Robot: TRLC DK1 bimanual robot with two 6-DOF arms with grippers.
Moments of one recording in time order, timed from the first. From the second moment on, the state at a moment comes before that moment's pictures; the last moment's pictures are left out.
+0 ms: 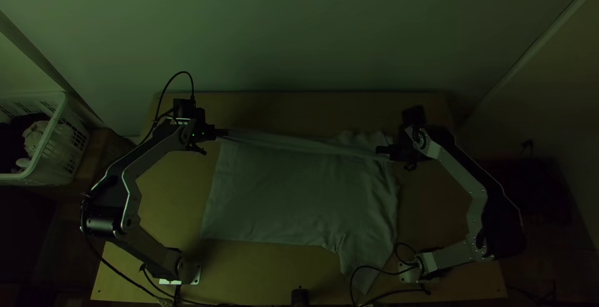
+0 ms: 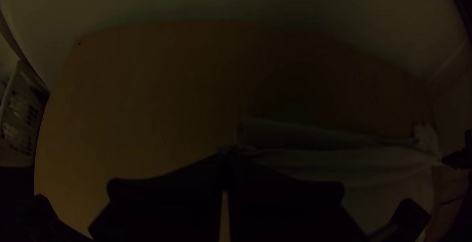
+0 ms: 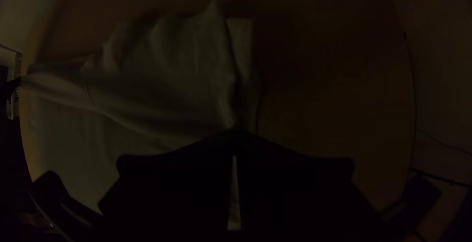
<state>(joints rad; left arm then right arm) -0.05 1.68 1.22 -0.34 0.01 -0.07 0.16 1.59 1.16 -0.78 0.01 0.21</state>
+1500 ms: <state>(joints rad) -0.03 1.07 1.05 -1.05 0.20 0.12 0.26 1.02 0.93 -1.41 -0.05 0.41</state>
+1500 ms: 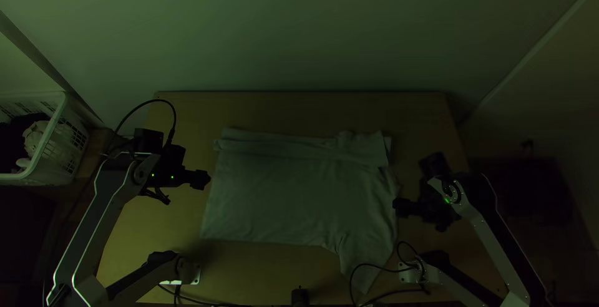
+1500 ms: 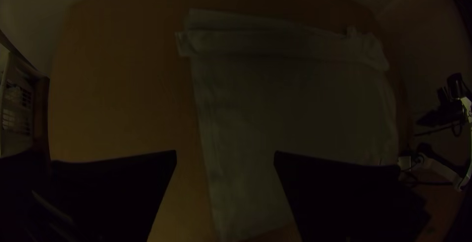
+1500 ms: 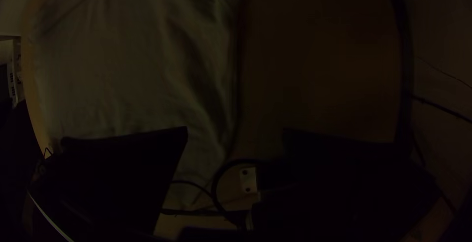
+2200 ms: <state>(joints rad) -0.04 1.01 0.95 -1.14 0.20 0.16 0.34 1.20 0.72 -1.40 -0.21 0.38</state>
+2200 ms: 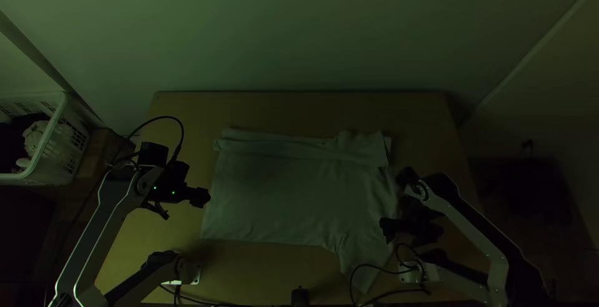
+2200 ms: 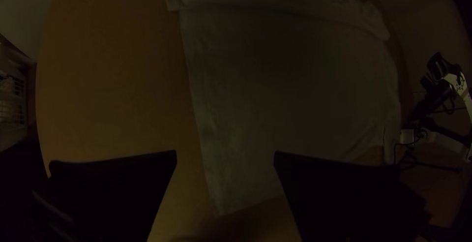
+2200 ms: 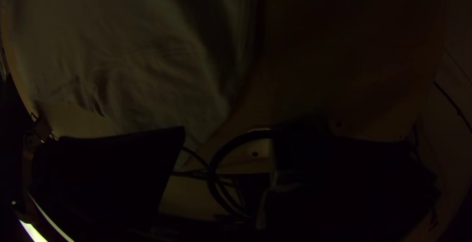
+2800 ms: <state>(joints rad) -0.04 1.03 0.95 -1.12 0.20 0.16 0.46 1.38 0.65 -1.25 -0.28 0.34</state>
